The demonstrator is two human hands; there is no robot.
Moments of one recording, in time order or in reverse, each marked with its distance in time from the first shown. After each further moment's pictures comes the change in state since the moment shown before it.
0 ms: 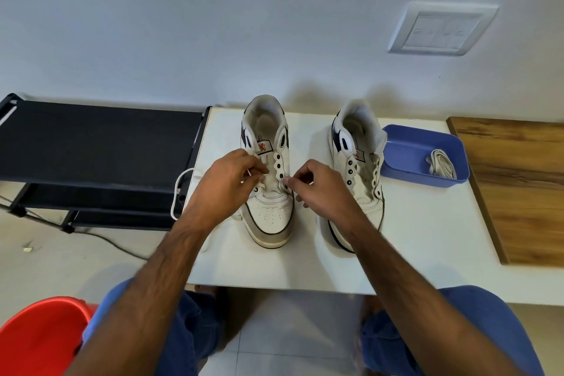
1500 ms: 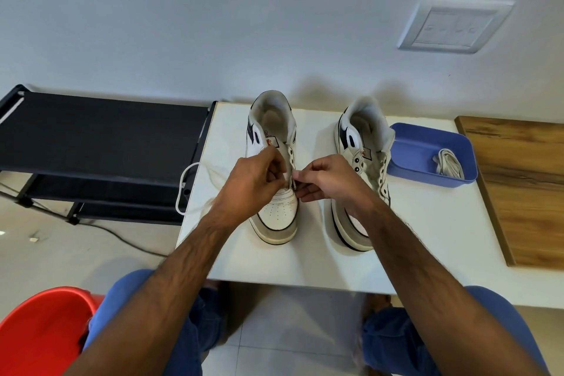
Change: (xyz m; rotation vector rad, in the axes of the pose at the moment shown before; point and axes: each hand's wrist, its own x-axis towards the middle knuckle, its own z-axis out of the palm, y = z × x) left_hand 0.003 0.016 0.023 -0.162 -0.024 -0.067; right_hand 0.012 -0.010 -0.018 0.303 -0.233 0.176
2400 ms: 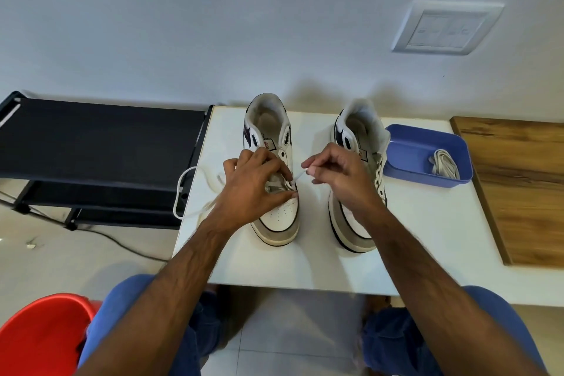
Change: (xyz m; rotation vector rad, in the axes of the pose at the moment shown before) left_hand 0.000 -0.009 0.009 0.330 0.015 0.062; right_hand -0.011 0.014 -0.013 -0.009 0.165 -0.402
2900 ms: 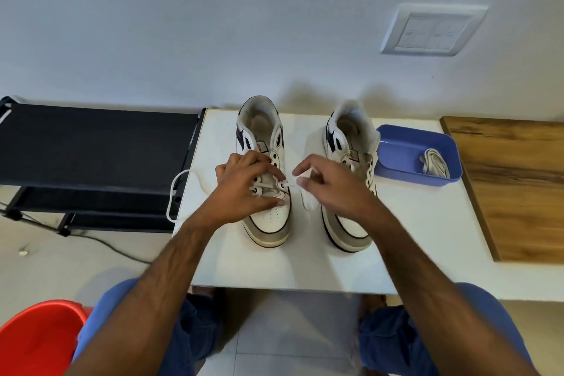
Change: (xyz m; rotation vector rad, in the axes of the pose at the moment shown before) left_hand 0.001 -0.011 -0.004 -0.195 -0.092 -0.005; right_hand -0.008 -0.013 -0.009 -0.463 -0.194 0.008
